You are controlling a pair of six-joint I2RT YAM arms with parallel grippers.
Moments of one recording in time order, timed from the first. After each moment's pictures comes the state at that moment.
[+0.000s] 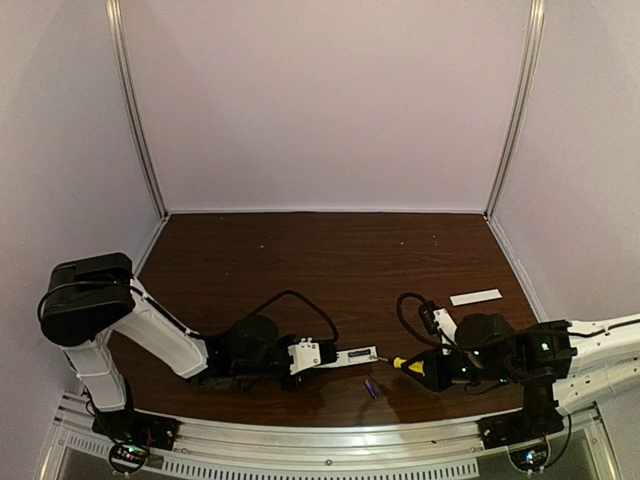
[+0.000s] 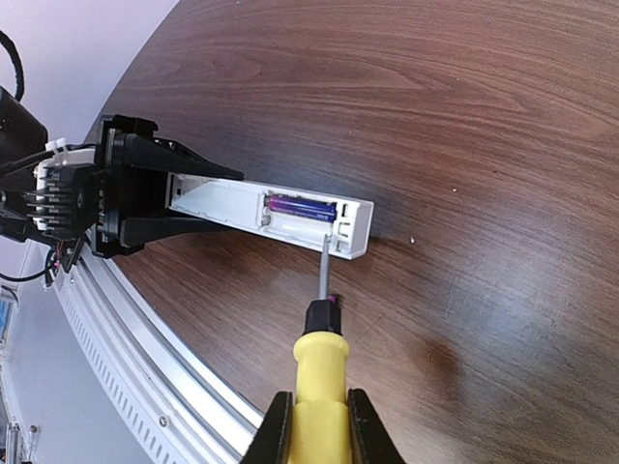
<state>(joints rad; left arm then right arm) -1.16 1.79 0.55 0.79 0.07 0.45 1.27 0.87 0.47 -0.30 0.22 0.84</state>
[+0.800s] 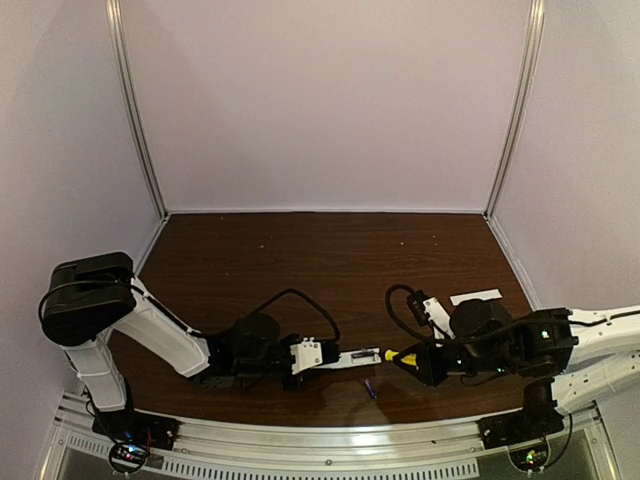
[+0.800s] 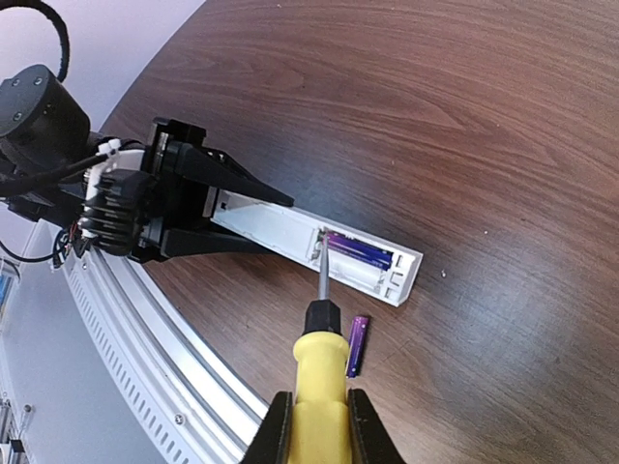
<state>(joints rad) -1.15 1.80 0.57 0.79 0.11 0.44 1.27 0.93 0.56 -0.32 0.20 0.74</state>
